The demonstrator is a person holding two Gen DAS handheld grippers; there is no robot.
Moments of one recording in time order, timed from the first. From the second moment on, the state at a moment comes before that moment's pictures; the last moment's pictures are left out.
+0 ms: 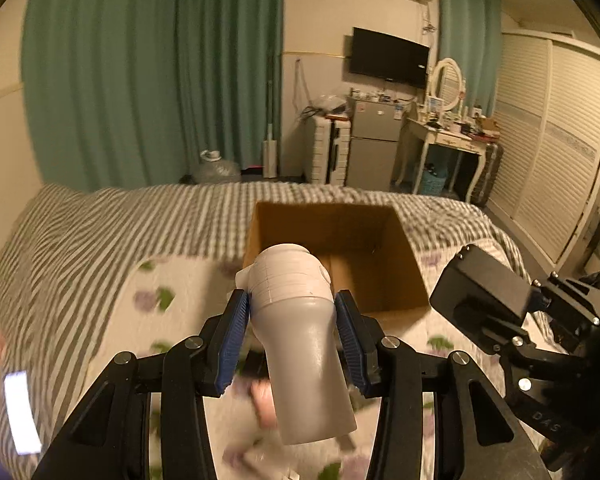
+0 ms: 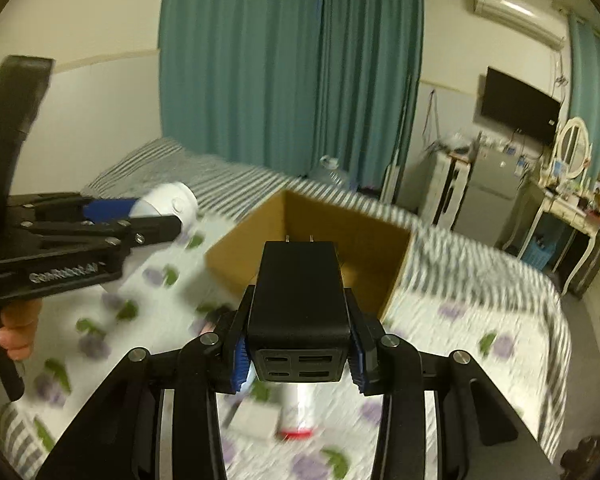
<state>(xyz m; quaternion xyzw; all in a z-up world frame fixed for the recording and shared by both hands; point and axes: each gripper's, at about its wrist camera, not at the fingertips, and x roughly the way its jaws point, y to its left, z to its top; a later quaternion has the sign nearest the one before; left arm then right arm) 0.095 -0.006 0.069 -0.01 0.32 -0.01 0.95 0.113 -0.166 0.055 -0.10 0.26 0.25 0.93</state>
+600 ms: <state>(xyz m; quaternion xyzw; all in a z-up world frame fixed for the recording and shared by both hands) 0.262 -0.017 -0.018 0.04 0.36 -0.04 0.93 0.297 -0.142 -0.016 -0.12 0.29 0.22 0.92</state>
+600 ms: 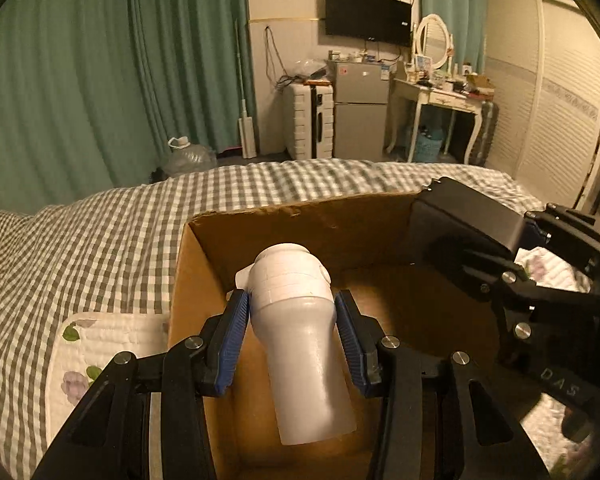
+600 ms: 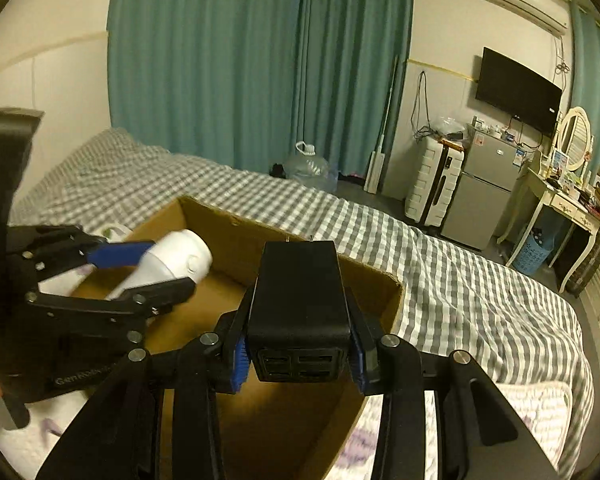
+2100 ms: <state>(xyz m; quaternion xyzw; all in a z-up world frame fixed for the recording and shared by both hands) 0.062 -0.018 -0.030 -0.01 0.36 0.05 0.93 0.100 -0.173 -0.037 -0.14 0.35 0.21 0.90</state>
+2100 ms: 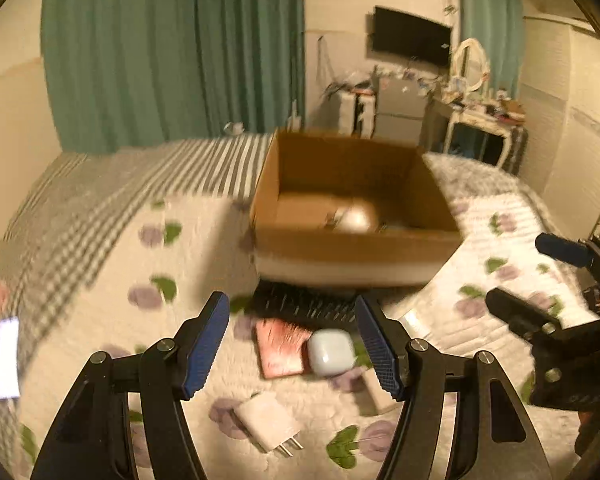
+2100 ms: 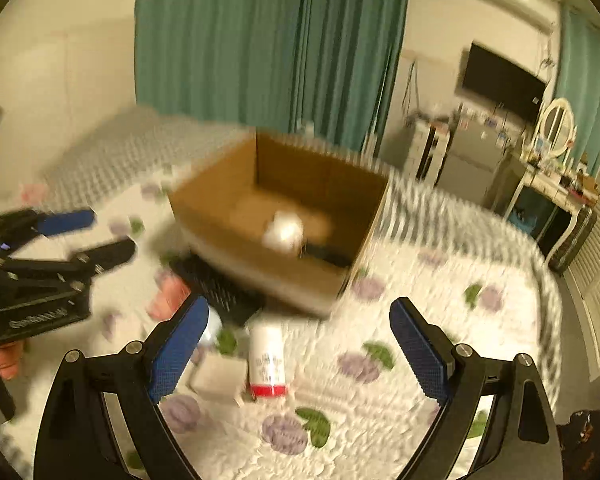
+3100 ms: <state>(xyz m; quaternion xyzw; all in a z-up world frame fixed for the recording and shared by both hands) 0.072 -0.104 -0.117 0.02 0.48 -0.05 0.88 0.129 -0.227 -0.072 -0.07 0.39 0.20 0.90</state>
